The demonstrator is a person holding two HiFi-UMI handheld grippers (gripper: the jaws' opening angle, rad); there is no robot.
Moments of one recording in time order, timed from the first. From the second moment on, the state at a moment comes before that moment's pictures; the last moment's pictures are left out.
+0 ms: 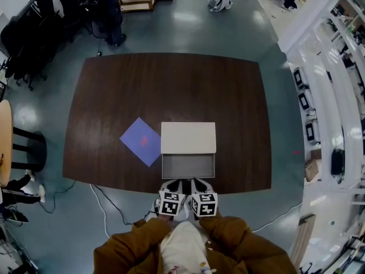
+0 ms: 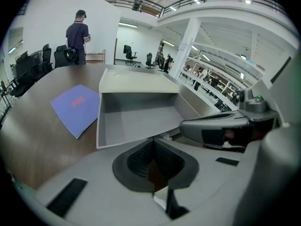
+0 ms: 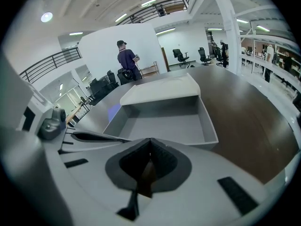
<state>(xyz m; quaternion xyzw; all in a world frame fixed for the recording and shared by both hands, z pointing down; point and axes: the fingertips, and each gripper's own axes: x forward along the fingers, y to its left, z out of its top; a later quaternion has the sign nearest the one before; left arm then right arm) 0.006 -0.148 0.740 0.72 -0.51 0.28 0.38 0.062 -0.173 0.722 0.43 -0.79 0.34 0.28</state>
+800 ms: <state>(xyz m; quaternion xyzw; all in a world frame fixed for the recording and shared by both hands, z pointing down) -0.010 -0.214 0.738 0.72 -0.52 0.27 0.37 0.049 -0.236 0.715 0.44 -0.79 0.34 0.25</state>
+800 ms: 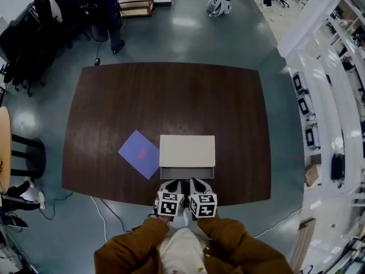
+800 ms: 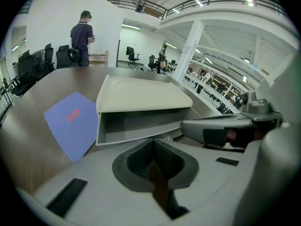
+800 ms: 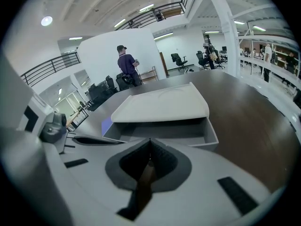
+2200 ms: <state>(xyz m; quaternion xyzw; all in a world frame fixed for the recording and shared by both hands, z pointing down) -0.023 -0.249 0.727 0.73 -0.51 0.27 0.36 0.050 -0.275 0.707 0.45 -0.80 0.31 0.24</state>
